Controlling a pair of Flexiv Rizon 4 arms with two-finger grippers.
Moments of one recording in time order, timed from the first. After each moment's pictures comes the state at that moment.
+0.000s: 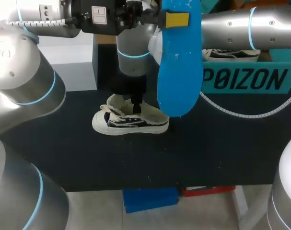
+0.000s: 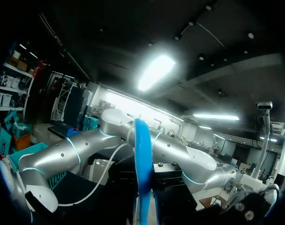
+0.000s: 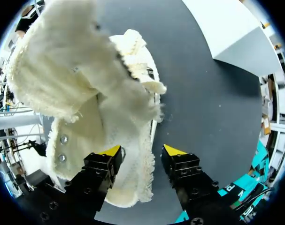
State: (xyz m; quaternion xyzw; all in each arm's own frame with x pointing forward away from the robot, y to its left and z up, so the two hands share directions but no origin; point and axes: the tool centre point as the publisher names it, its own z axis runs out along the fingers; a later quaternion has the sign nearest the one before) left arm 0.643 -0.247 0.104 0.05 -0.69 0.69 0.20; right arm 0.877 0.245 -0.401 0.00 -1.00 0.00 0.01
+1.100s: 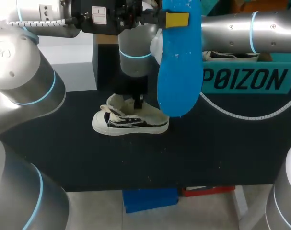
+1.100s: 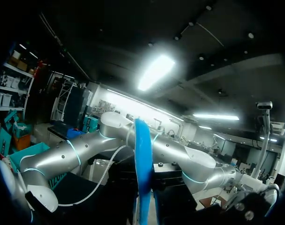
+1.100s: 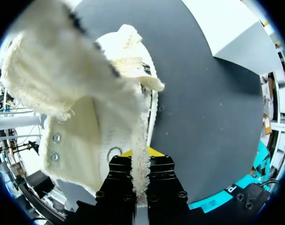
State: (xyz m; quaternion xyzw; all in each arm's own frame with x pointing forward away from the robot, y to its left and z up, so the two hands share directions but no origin) left arm 0.643 -0.247 0.104 0.05 -0.69 0.69 0.20; right arm 0.883 0.243 -0.405 -0.01 -1.00 -0.01 0.00
